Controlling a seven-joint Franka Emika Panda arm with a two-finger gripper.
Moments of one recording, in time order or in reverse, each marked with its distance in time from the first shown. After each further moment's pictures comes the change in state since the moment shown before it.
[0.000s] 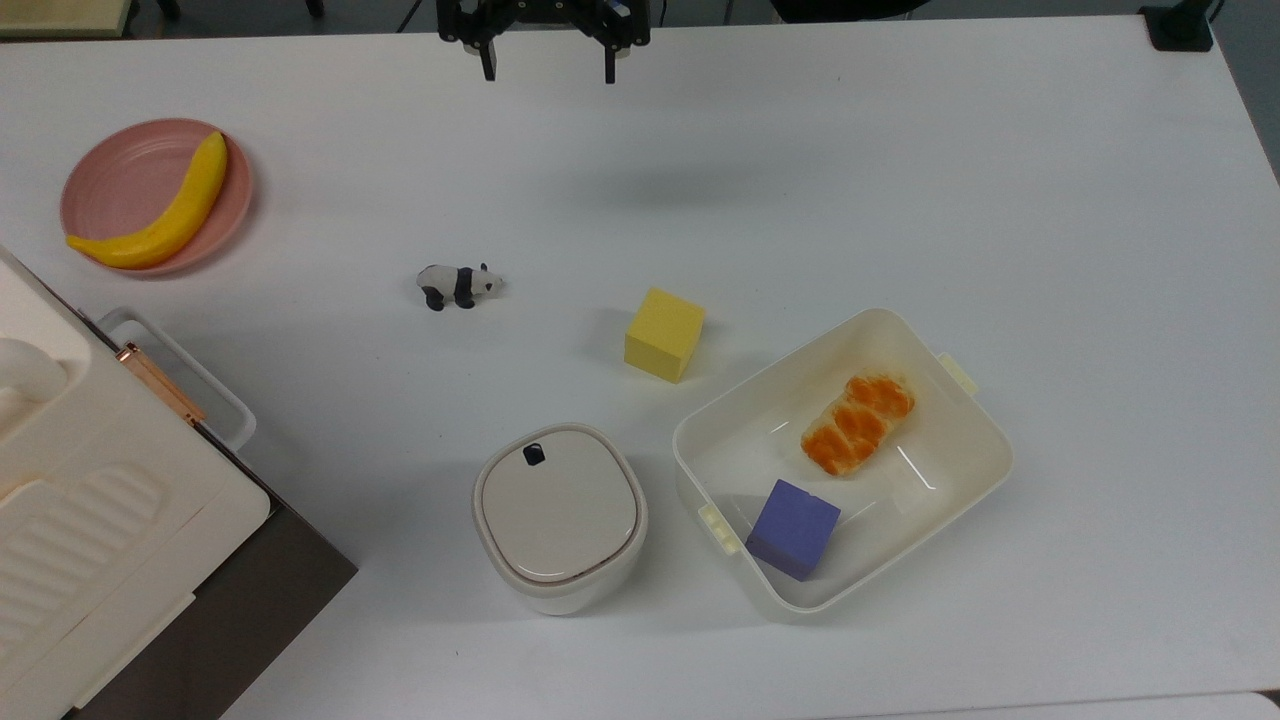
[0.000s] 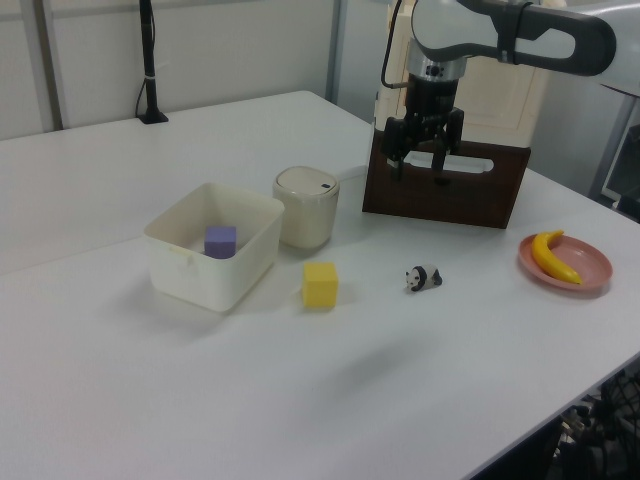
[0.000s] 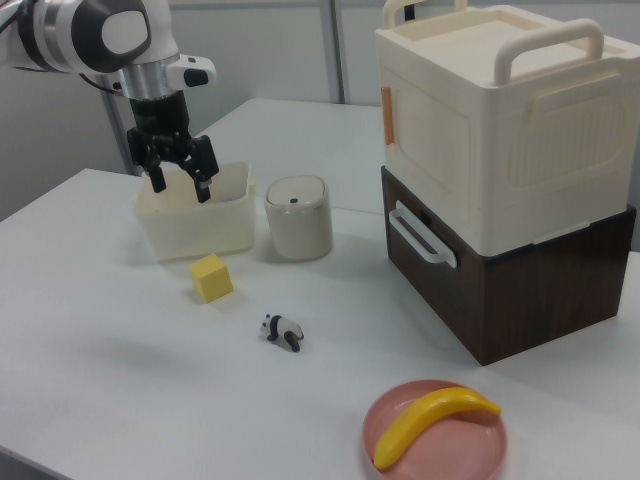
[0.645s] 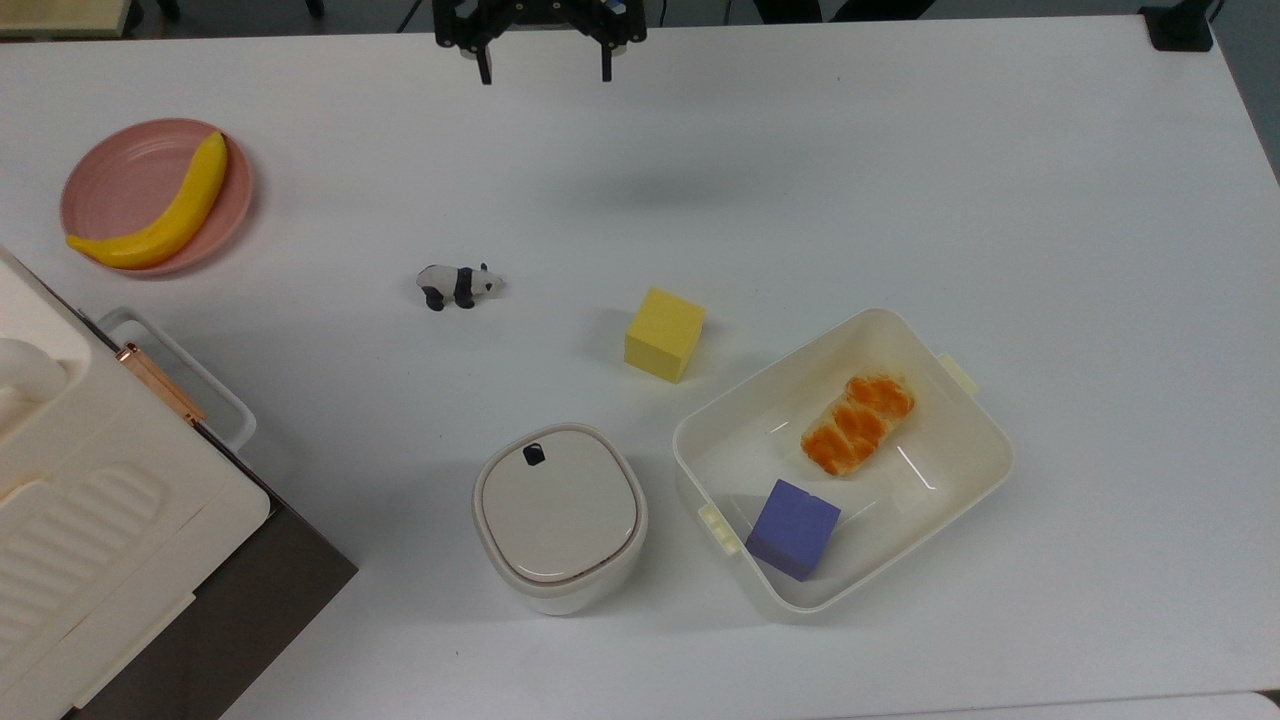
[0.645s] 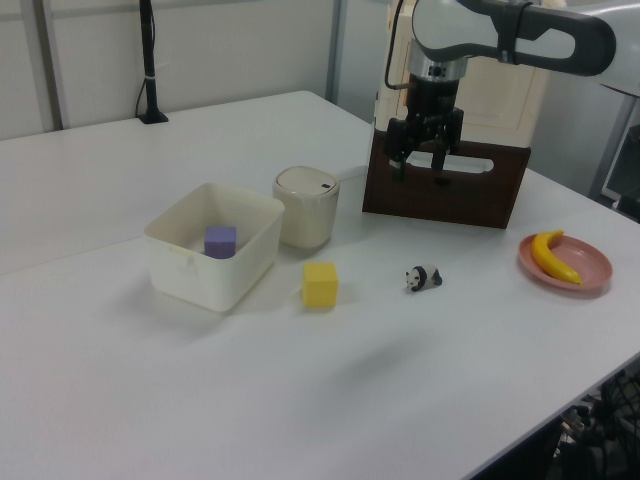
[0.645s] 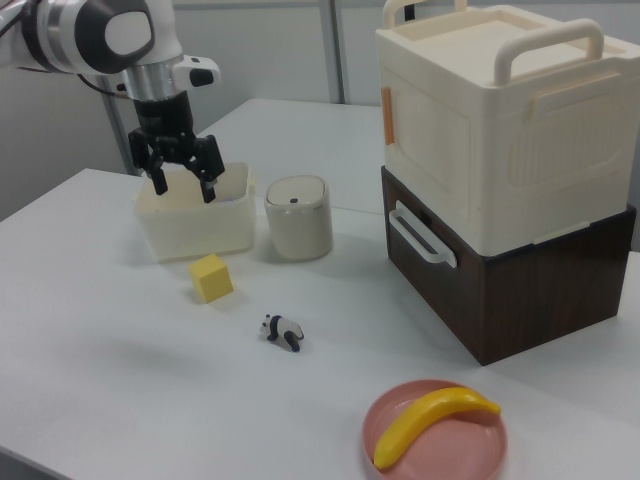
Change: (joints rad) arm -0.009 0.001 -0.001 0.000 0.000 0.000 -0.084
